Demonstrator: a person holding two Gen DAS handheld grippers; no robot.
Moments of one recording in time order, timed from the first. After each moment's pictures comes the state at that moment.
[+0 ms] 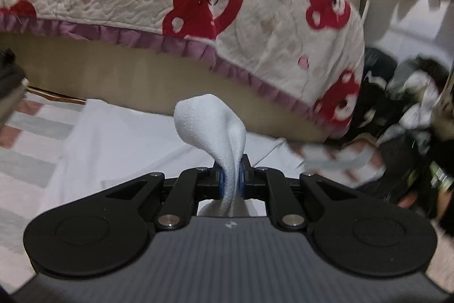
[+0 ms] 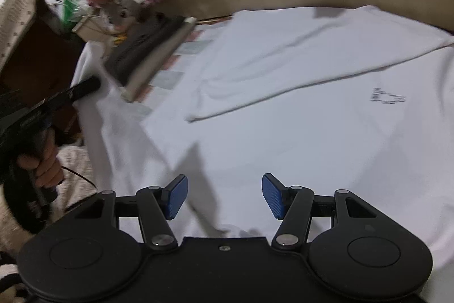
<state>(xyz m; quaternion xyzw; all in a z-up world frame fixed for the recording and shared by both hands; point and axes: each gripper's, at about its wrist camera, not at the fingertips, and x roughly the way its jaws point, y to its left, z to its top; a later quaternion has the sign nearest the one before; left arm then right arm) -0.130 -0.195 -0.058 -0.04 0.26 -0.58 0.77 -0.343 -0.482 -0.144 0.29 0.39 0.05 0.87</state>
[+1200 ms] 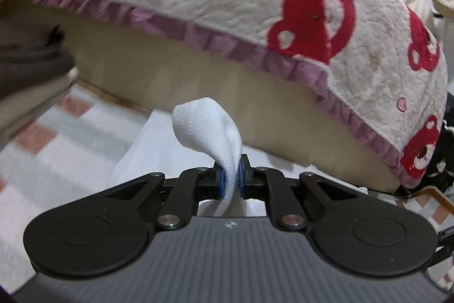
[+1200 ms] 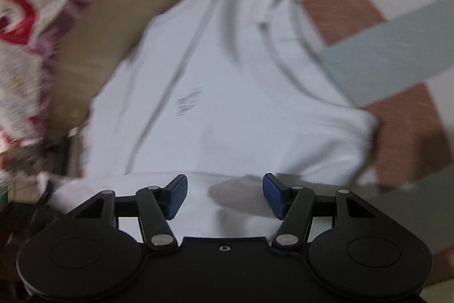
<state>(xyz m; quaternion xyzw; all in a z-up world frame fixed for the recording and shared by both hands) -0.002 -0.249 -0.118 -0.09 0.23 -0.48 0.84 -0.426 -0.591 -0.196 0.54 0.34 -0.20 0.74</state>
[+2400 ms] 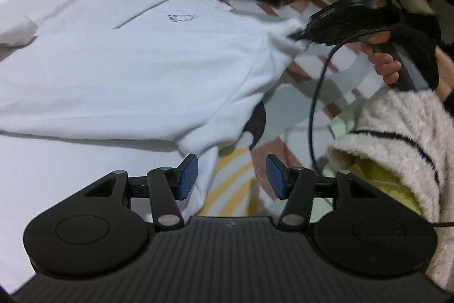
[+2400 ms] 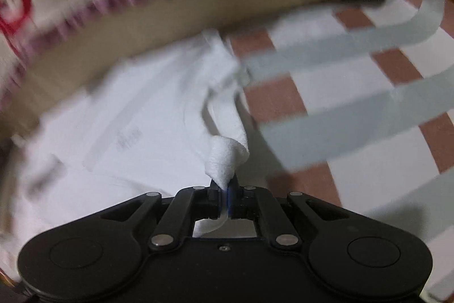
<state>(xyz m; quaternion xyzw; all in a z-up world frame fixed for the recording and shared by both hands) -0.216 -0.335 -0.185 0.16 0.40 -0.69 0.58 -0.452 -0.596 -0.156 0.37 0.37 -0.36 0.77</state>
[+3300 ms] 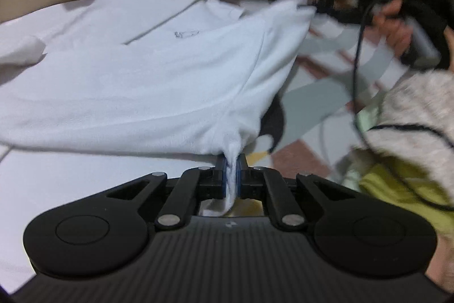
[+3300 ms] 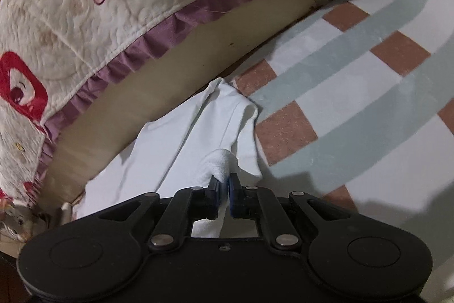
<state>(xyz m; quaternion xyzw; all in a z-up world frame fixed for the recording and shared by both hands) -0.217 -0.330 -0.183 0.16 0.39 -0.67 0.61 -0.501 -0.632 -0.151 0.47 0.21 -0.35 0.78</state>
